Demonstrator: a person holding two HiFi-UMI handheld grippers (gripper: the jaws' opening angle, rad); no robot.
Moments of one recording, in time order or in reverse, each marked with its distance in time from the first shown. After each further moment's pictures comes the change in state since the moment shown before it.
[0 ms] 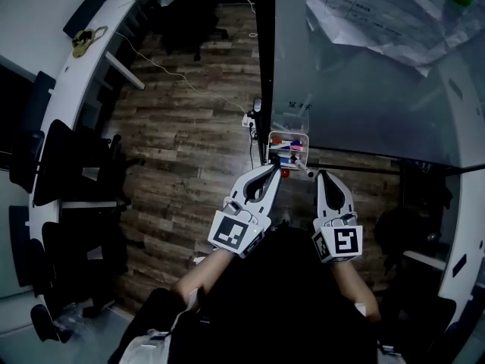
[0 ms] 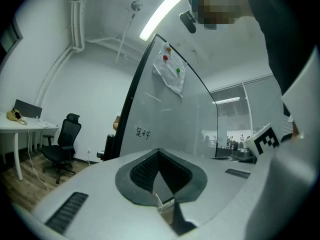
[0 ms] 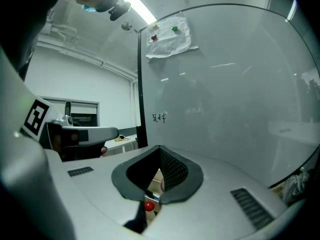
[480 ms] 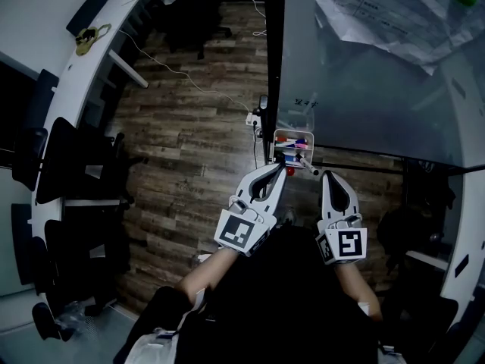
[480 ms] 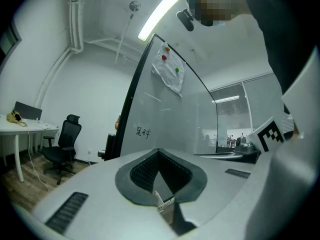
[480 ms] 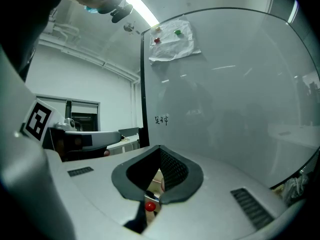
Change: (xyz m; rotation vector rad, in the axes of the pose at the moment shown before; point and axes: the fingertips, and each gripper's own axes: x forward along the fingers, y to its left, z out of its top) left arm -0.003 -0.003 -0.002 -0.004 -0.006 -0.003; right arm -0.007 0.008 0.005 -0.017 -0.016 0.006
